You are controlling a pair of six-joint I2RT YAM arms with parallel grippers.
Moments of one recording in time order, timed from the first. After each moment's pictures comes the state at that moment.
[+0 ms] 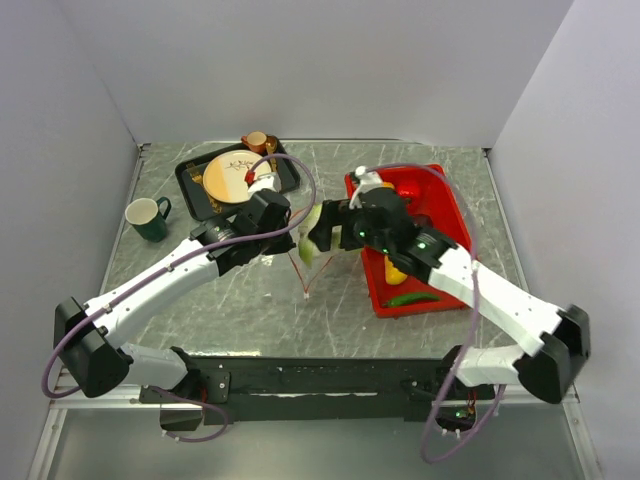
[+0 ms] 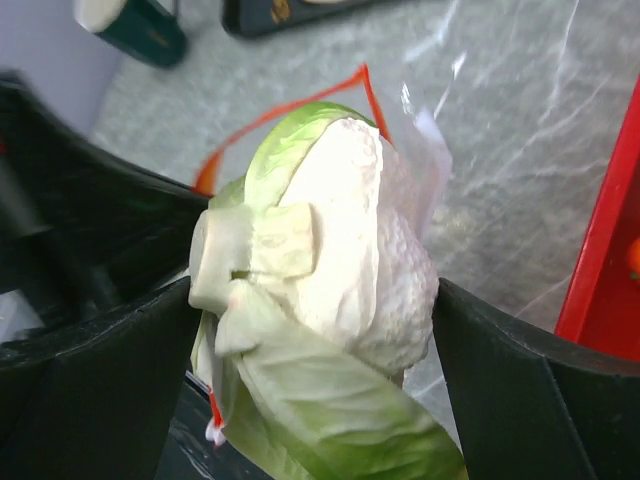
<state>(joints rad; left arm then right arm) -0.78 1.32 1.23 -0.65 -0.30 -0.79 0.77 1.25 1.13 -0.35 0.04 0.51</state>
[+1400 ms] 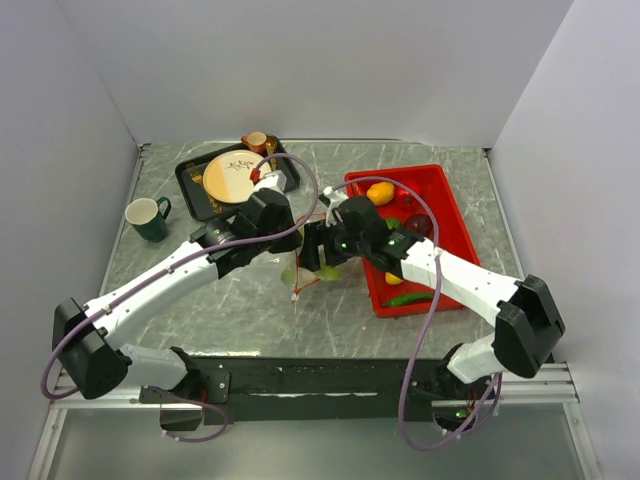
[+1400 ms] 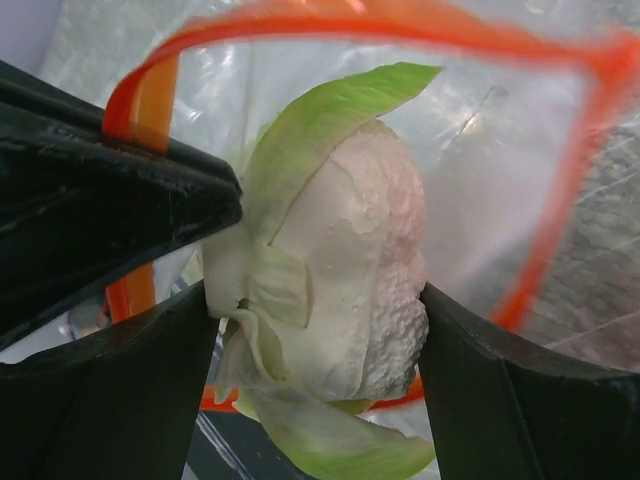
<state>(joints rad) -0.78 1.31 1.20 -0.55 -0.22 -0.77 0.77 1.42 1.06 -0.25 -0.23 0.45</state>
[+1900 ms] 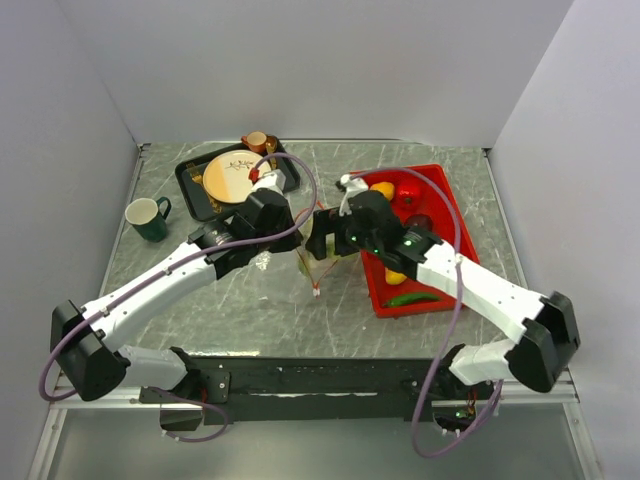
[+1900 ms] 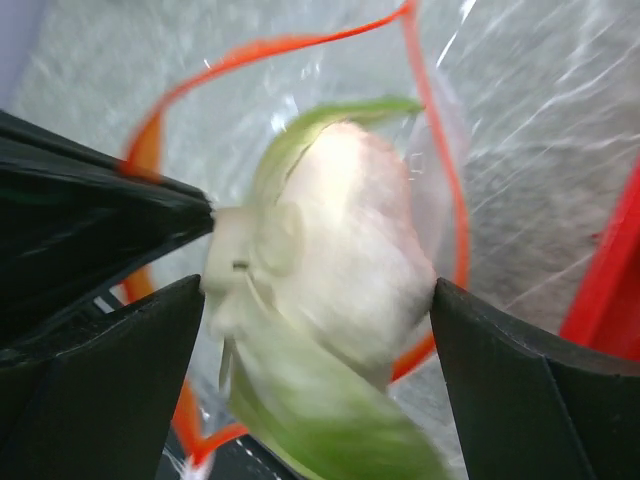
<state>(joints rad) -0.78 1.30 1.19 -0.53 -0.21 -0.77 0.77 1.33 1.11 -0.34 -0.01 0.44</state>
